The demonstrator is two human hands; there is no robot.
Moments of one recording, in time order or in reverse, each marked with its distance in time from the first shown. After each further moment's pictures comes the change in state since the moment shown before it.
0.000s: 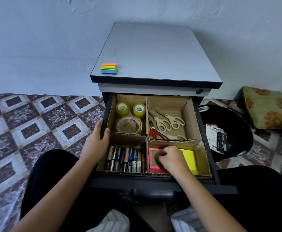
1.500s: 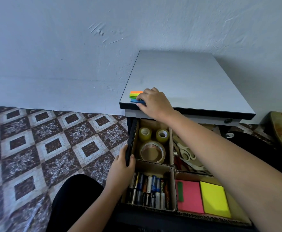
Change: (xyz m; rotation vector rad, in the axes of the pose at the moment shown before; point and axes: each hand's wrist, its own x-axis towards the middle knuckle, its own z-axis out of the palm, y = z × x) left_hand 0.003 0.000 0.000 -0.071 -0.009 -0.005; right_hand 0.114 -0.207 -0.060 -0.485 0.299 -0.904
